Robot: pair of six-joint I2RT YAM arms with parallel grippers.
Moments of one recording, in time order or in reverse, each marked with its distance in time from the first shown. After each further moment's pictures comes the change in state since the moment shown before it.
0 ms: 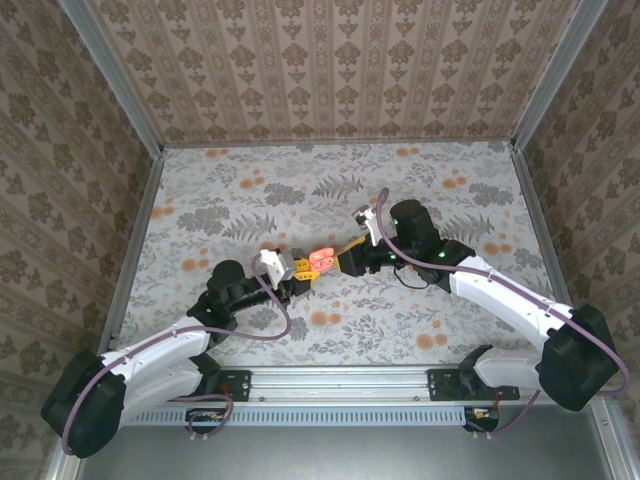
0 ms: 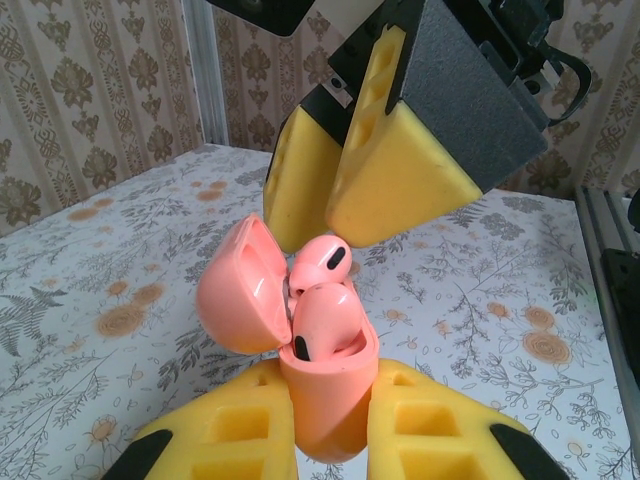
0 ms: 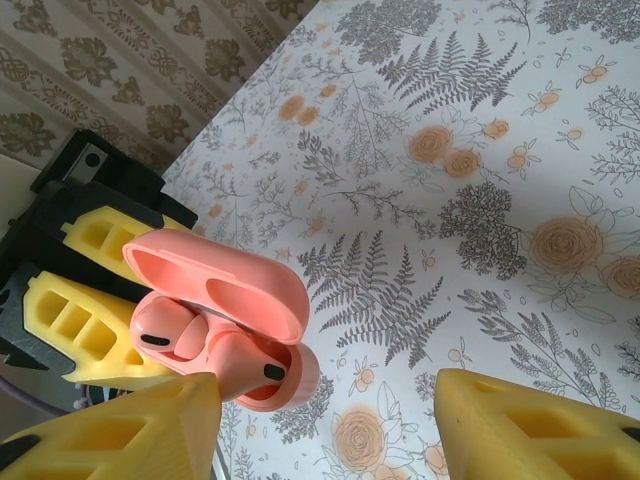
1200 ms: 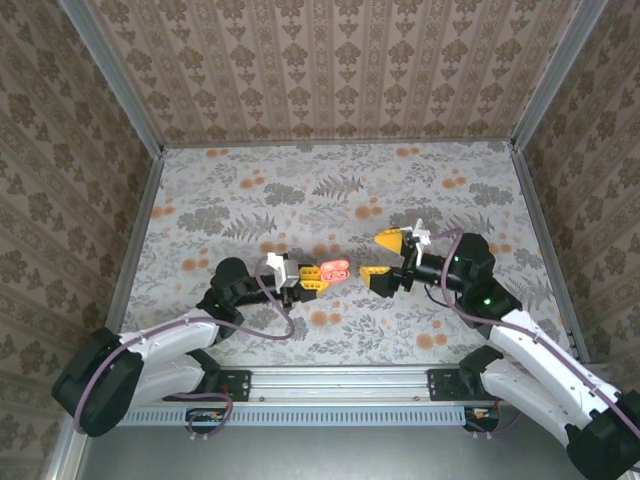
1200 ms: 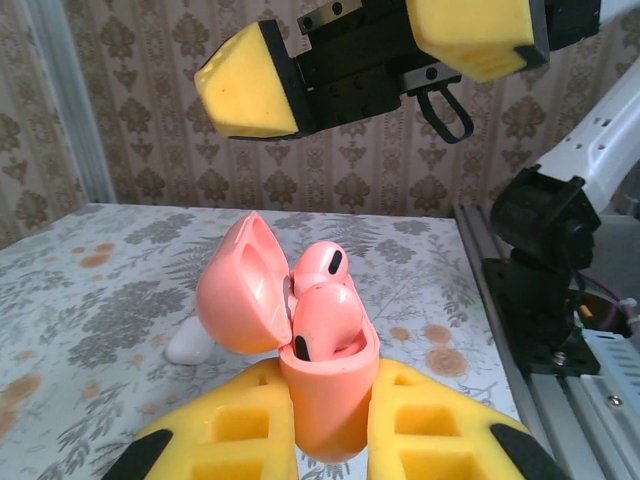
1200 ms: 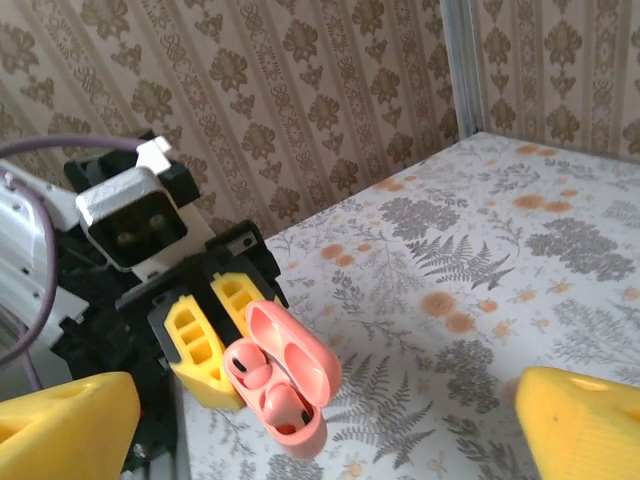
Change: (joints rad) left arm 0.000 0.153 0.012 0.238 0.274 -0.026; right arm -0.125 -0.473 -0.337 0.346 -0.108 -0.059
